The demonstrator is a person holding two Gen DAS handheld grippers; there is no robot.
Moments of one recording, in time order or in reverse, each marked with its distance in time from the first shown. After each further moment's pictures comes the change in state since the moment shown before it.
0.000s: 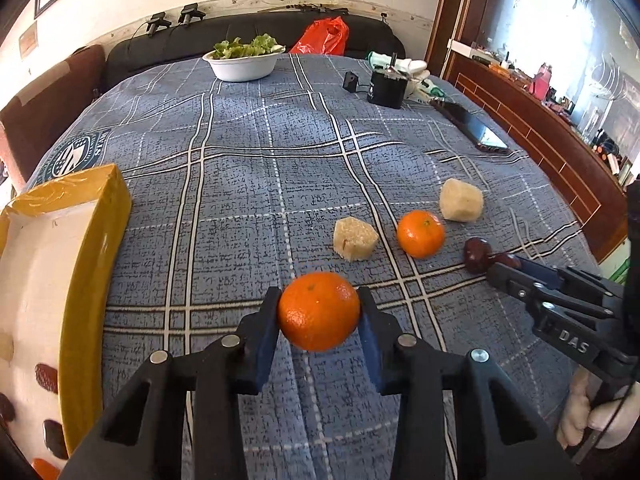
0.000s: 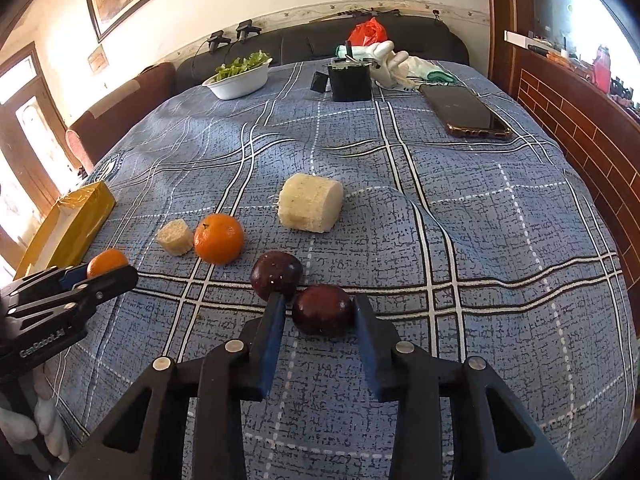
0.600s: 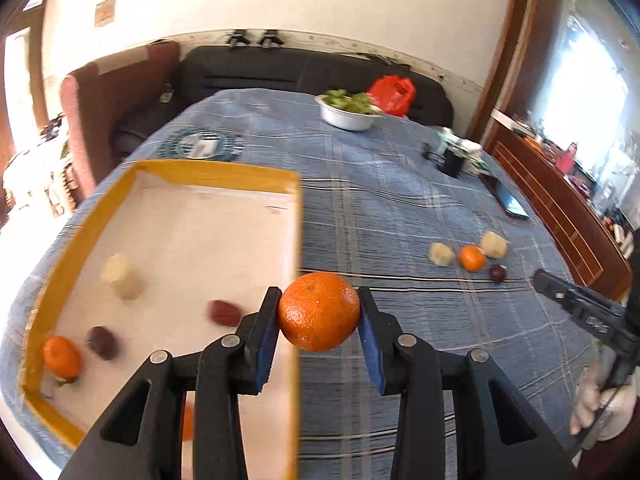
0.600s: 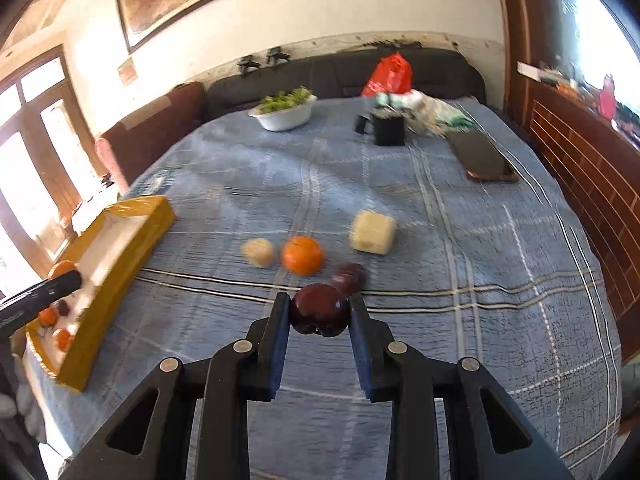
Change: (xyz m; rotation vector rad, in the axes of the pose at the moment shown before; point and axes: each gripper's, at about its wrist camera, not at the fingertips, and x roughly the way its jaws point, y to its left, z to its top) left arm -0.124 0.117 -0.045 -0.202 -0.151 0.104; right arm -0.070 0.053 -0.004 -0.055 -0.110 0.071
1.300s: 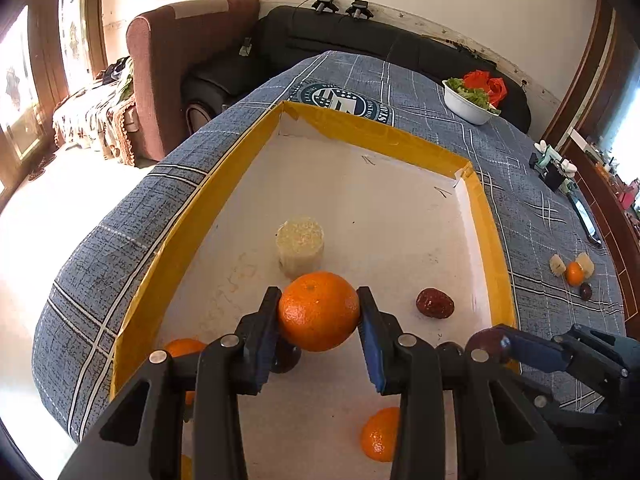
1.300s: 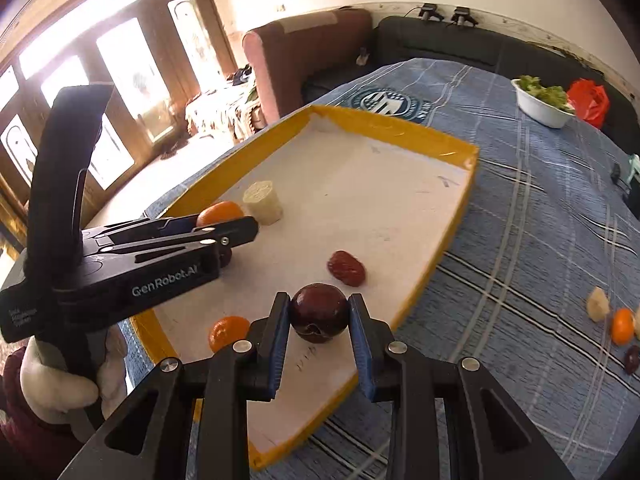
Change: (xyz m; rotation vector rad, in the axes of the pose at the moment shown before) left arm 0.021 0.131 -0.009 -0.162 0.116 0.152; right arm 0.089 0.266 -0.013 -0.367 0.237 0.344
